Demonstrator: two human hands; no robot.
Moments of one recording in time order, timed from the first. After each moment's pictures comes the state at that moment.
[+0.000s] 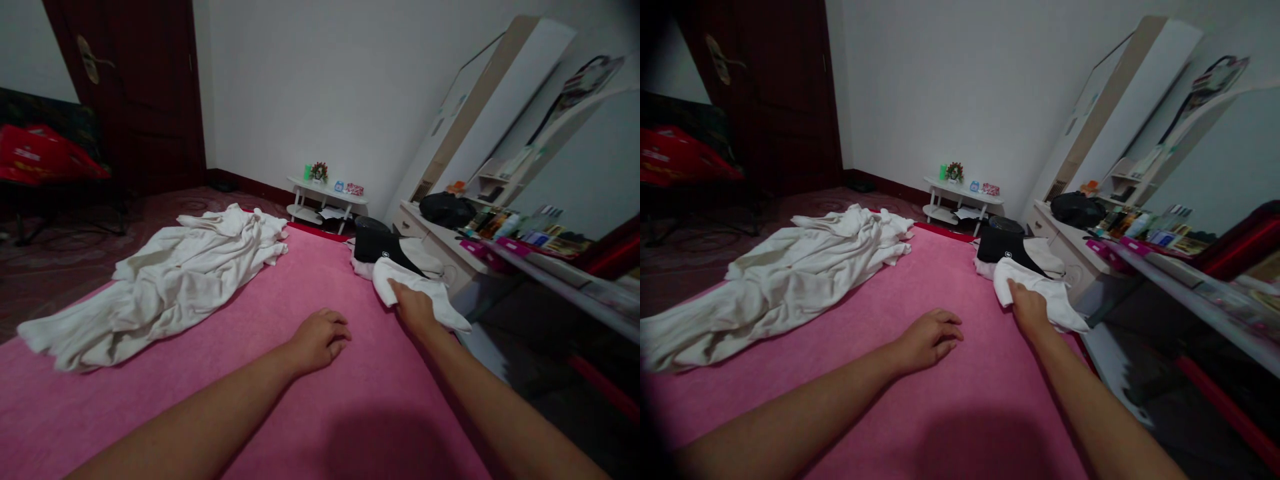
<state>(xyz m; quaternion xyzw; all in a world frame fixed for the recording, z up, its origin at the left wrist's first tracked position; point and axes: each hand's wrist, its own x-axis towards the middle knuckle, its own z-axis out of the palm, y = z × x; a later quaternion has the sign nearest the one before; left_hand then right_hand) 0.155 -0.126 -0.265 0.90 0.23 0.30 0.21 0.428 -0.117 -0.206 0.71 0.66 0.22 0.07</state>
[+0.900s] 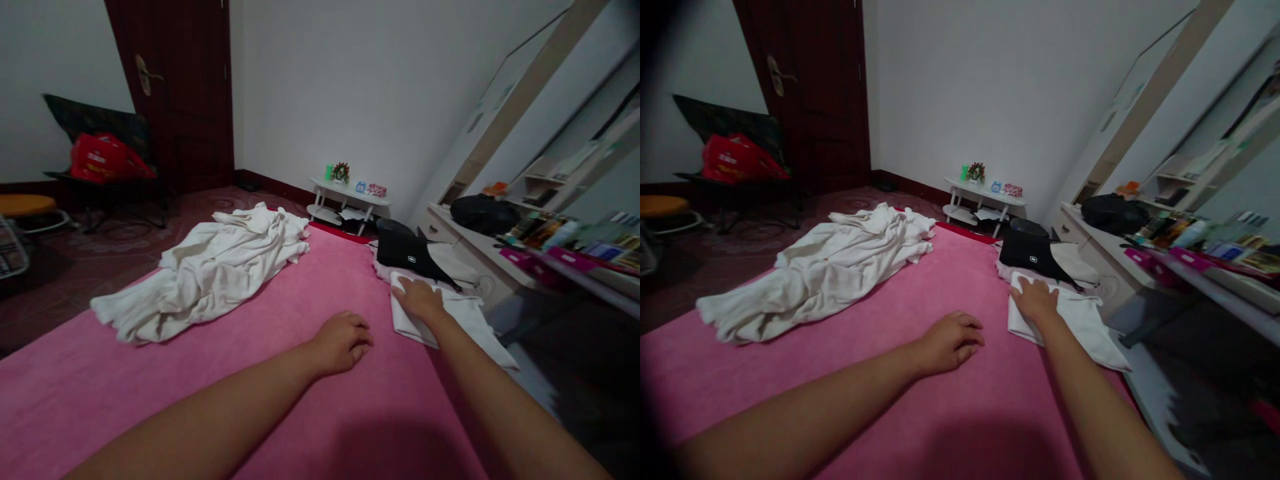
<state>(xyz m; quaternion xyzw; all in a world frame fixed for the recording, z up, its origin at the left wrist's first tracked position) 0.153 -0.127 -0.264 0.91 0.22 0.30 0.19 0.412 -0.064 -0.229 0.77 0.63 0.10 0.02</state>
